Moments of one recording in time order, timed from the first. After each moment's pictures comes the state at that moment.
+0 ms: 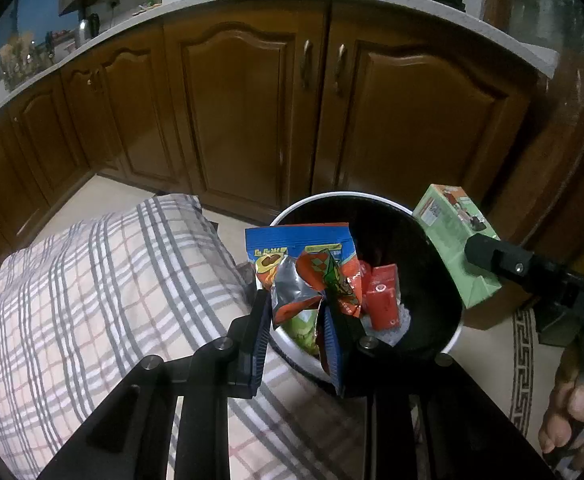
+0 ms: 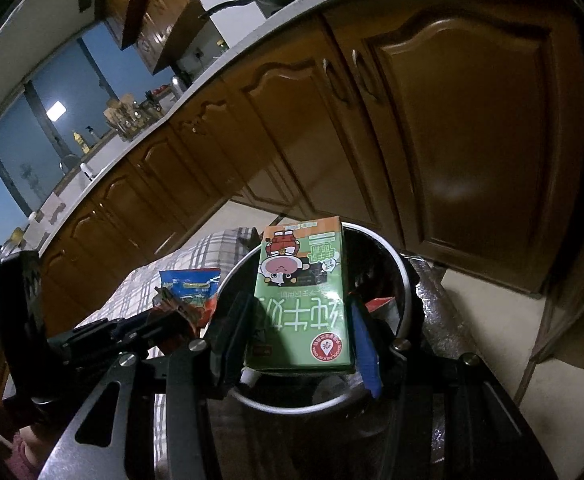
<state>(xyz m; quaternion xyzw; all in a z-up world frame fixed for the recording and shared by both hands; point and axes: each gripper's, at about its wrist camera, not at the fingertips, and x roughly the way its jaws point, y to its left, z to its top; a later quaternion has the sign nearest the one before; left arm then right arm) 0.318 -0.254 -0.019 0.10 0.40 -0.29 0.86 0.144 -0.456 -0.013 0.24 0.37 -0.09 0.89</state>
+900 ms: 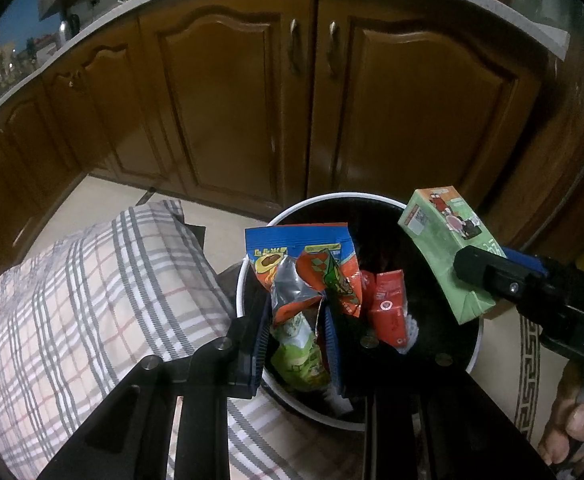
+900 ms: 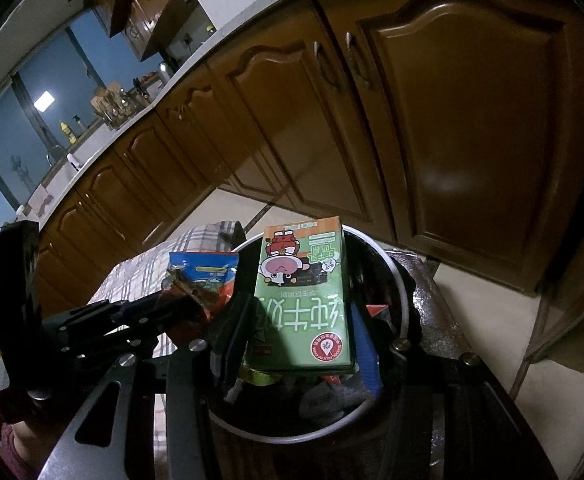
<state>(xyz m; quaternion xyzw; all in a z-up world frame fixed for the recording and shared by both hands) 0.353 -0.293 -0.030 0.12 0.43 -0.29 0.85 0.167 -0.468 -0.027 0.23 0.40 -0.09 0.88</state>
